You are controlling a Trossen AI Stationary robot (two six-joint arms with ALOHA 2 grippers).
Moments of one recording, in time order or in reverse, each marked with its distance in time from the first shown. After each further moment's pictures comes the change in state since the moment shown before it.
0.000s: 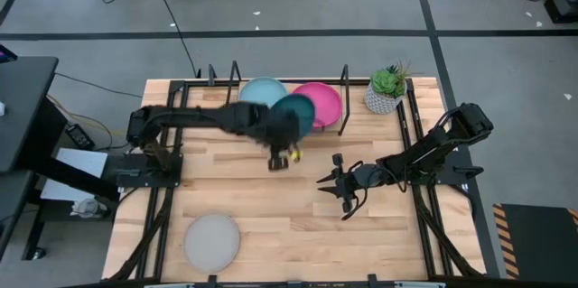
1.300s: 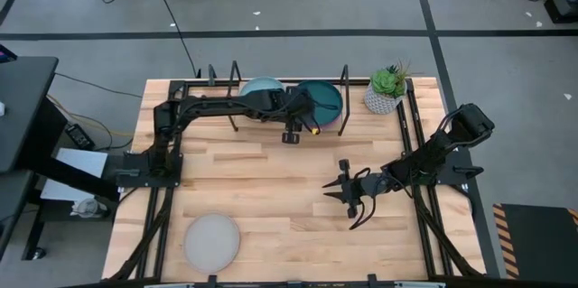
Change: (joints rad) left arm 0.182 0.207 0.001 0.289 -0.156 0.482; right arm 0.110 0.001 -0.045 0.014 0.124 0.111
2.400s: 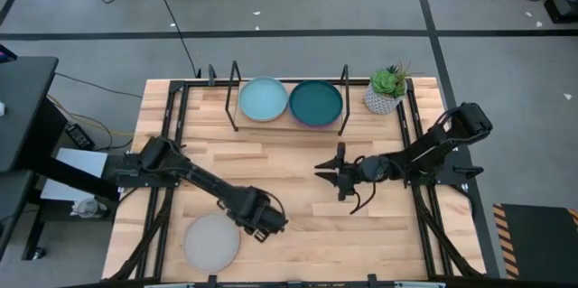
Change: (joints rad) left arm -0.679 -0.013 -0.191 -0.481 0.426 -1.816; right arm -0.166 0.000 0.000 0.238 -0.014 -0.459
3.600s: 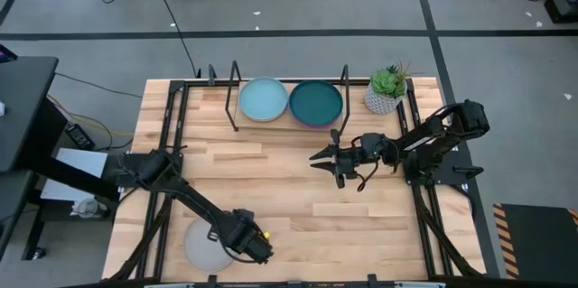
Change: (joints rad) left arm -0.179 0.057 -0.110 0.264 -0.005 -0.544; right arm -0.262 0.000 0.002 0.167 -0.498 -0.047
